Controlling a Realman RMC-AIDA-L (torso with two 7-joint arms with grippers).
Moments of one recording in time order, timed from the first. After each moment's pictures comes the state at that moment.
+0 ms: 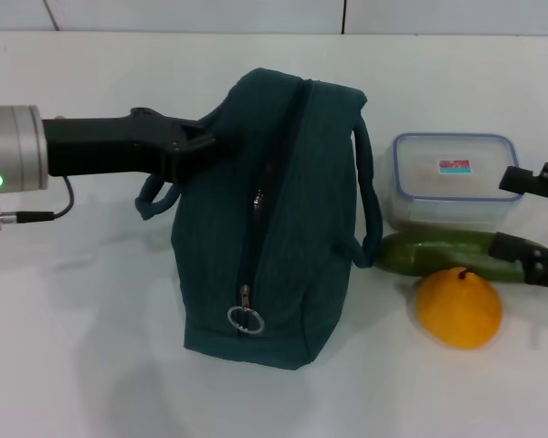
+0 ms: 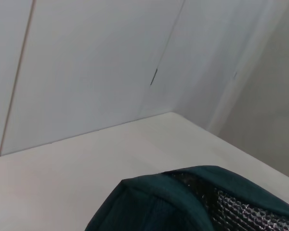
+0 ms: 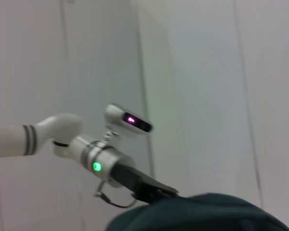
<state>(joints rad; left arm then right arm) -0.39 -2.08 1.02 1.12 1.82 1.50 -1.93 0.32 1.98 -0.88 -0.61 -1.53 -1.83 1.08</state>
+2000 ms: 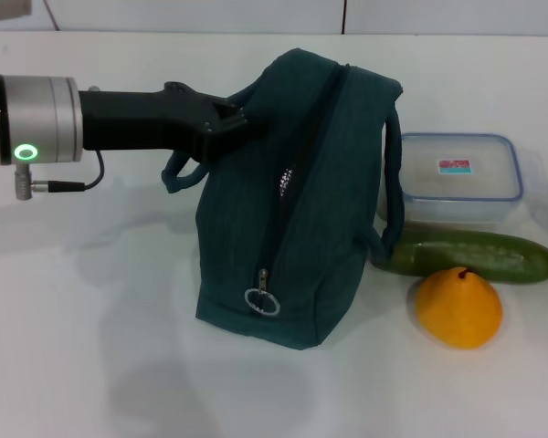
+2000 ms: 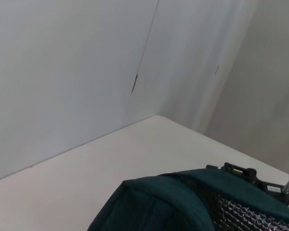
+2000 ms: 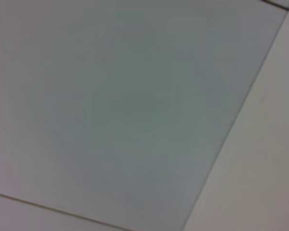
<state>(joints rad) -0.48 -2.08 1.03 1.07 1.83 1.48 -1.87 0.43 2.02 -0.87 0.05 -0.88 -1.29 1.60</state>
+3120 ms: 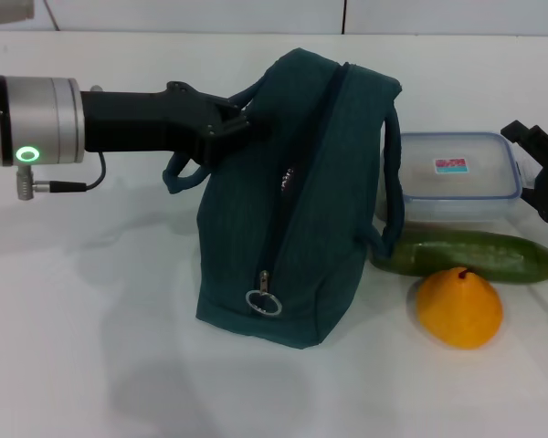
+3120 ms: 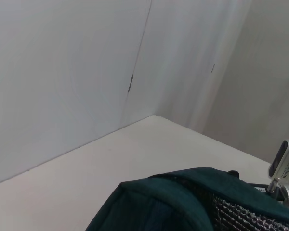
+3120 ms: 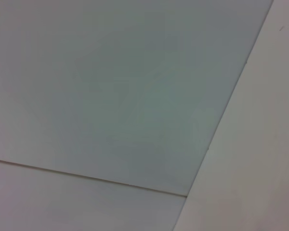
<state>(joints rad) -0.48 -2.08 1.03 1.07 1.82 1.48 -1.84 0.51 2.03 -0.88 0.05 -0.98 -1.23 1.74</state>
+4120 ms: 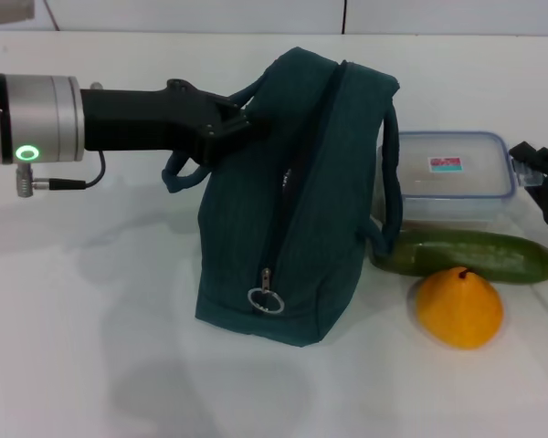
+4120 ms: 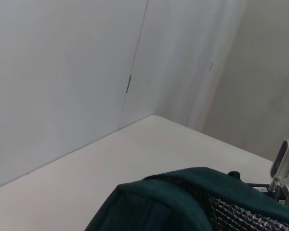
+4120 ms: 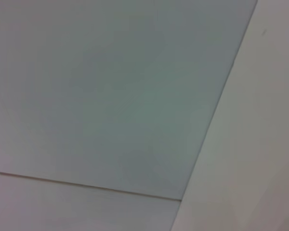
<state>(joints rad) -0.48 -2.08 1.03 1.07 1.82 1.48 -1.82 0.50 2.03 -0.87 0.04 -0.97 -1.23 1.77</state>
